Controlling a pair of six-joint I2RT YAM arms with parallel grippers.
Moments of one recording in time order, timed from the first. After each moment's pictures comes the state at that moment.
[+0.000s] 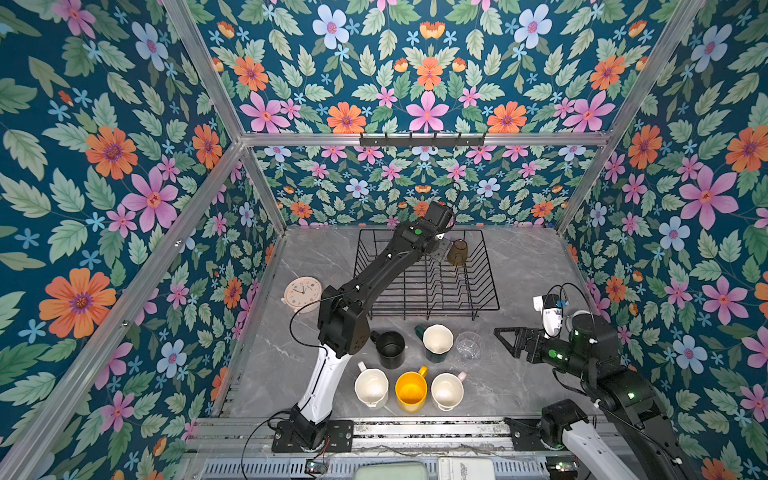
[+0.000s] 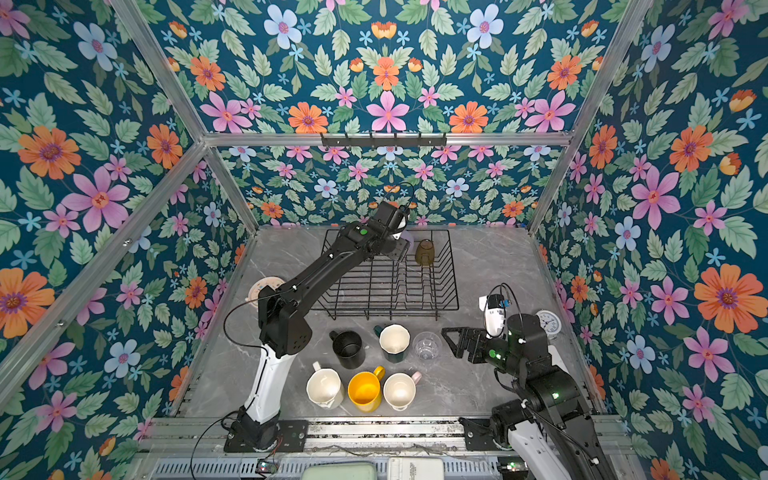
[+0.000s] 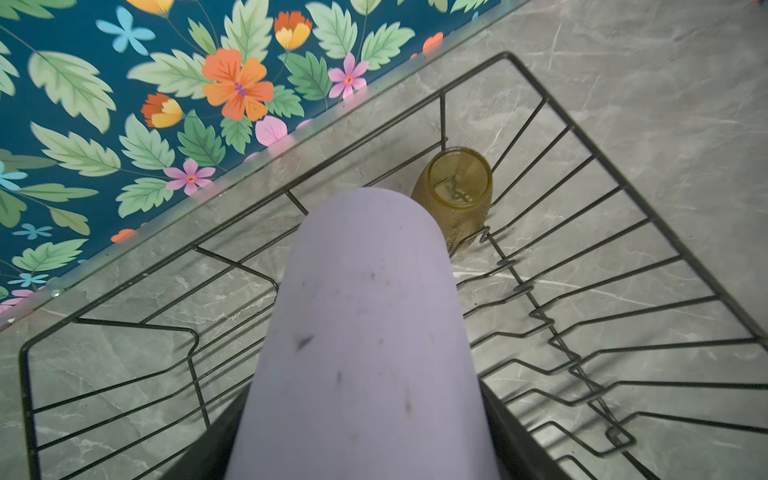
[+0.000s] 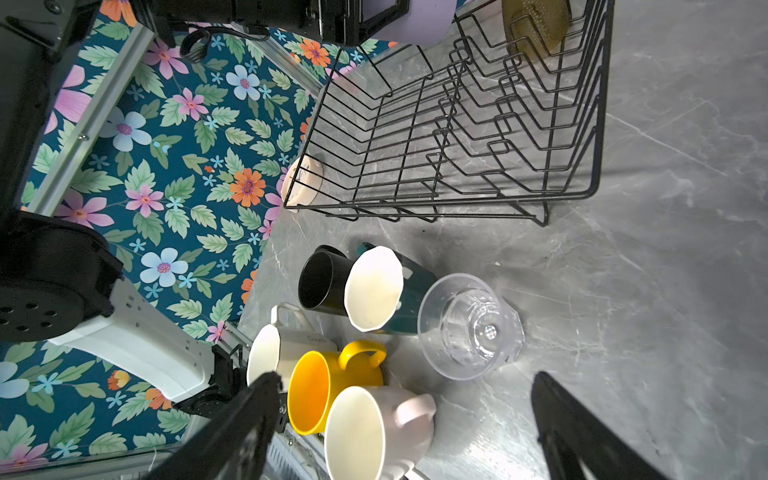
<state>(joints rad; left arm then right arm) -0.73 2.22 2.27 -0.89 -0.22 -0.03 0.30 0.48 0.73 -0.79 -0.44 0.54</state>
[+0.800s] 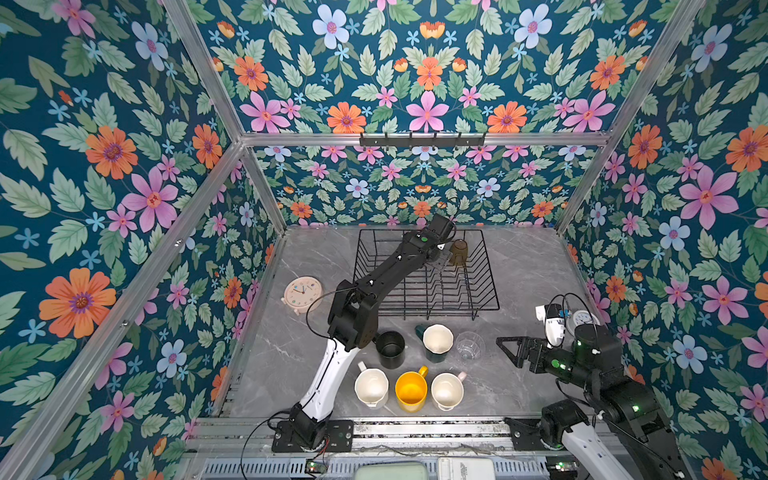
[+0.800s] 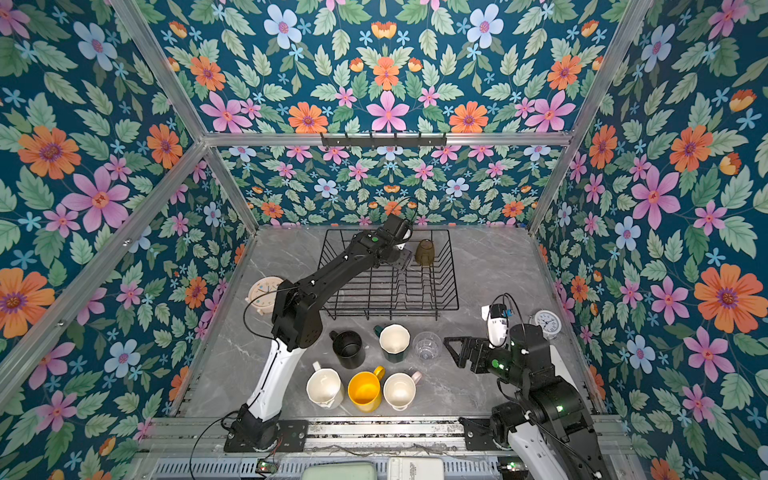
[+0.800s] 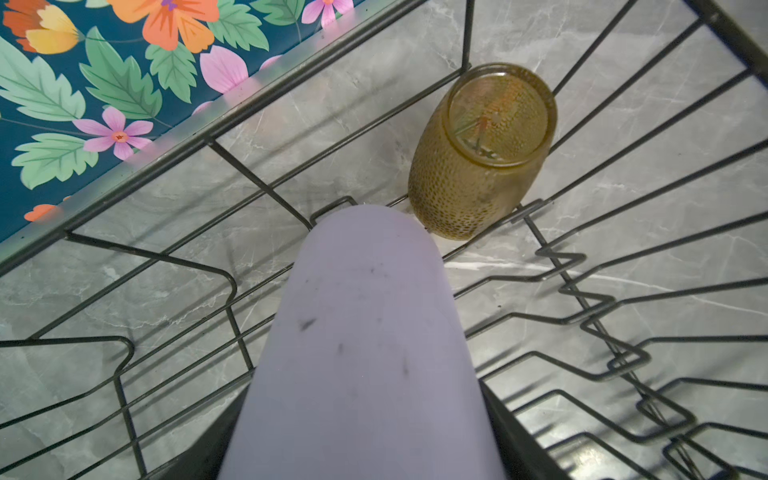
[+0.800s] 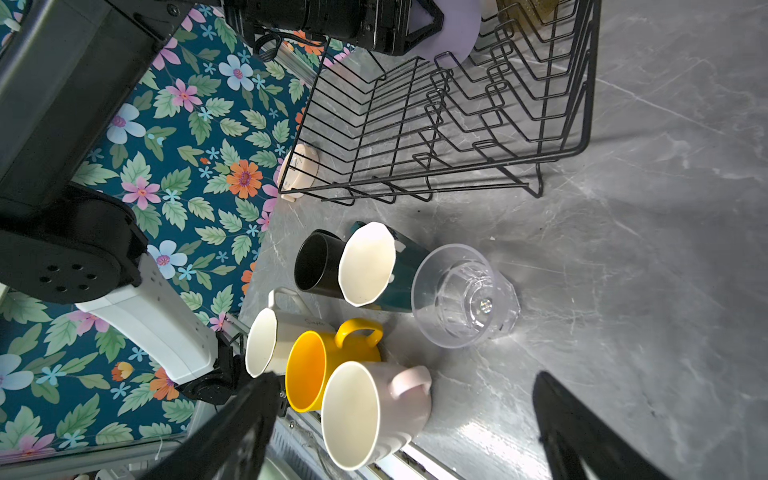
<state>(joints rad) -0.71 2.34 2.24 -0.81 -0.20 -0.04 0.30 0.40 0.70 -0.85 -0.44 0.56</state>
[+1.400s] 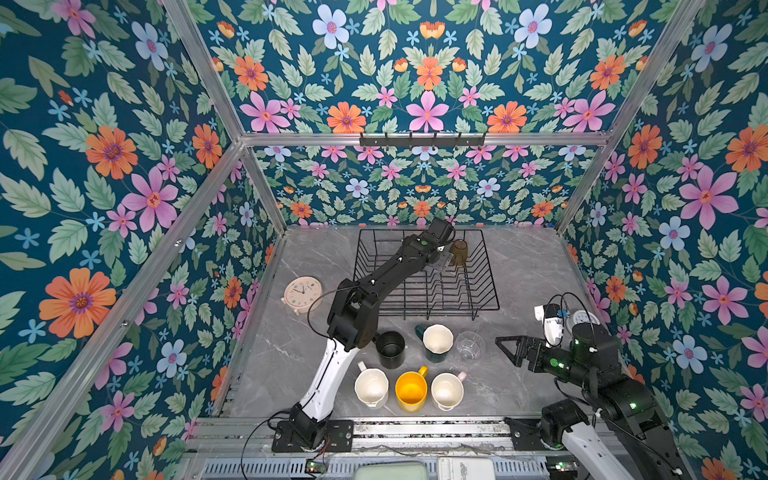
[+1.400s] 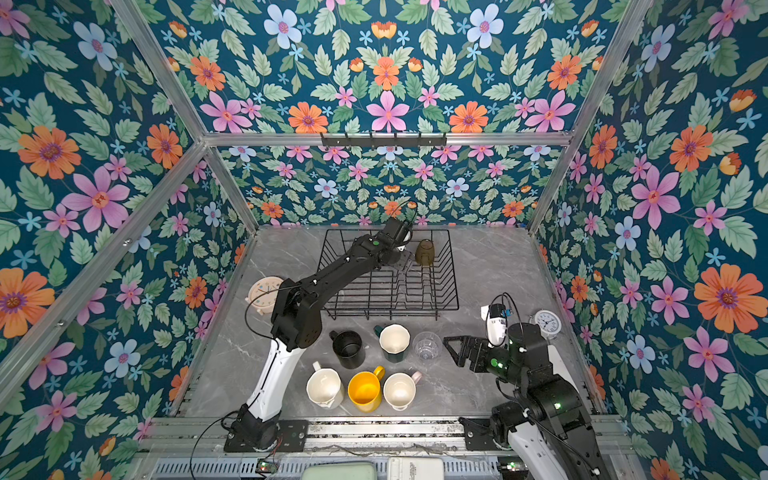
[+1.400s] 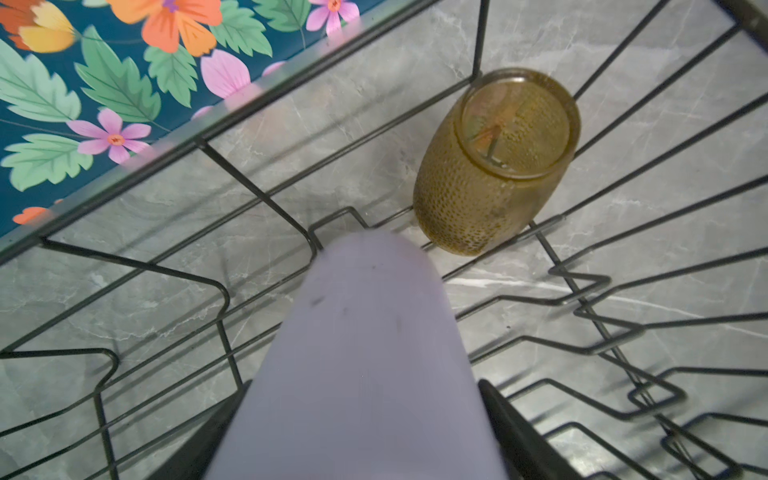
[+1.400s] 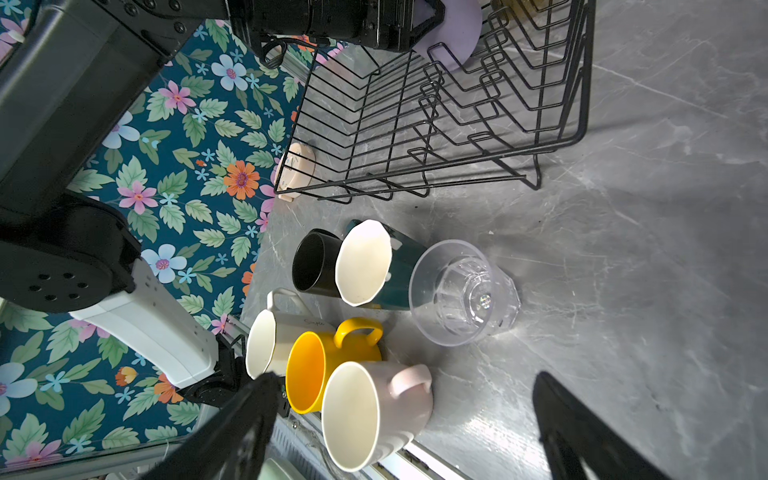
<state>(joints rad) -0.71 2.32 2.16 -0.71 -0.22 -0.05 0.30 0.41 0.69 -0.85 -0.44 0.58</state>
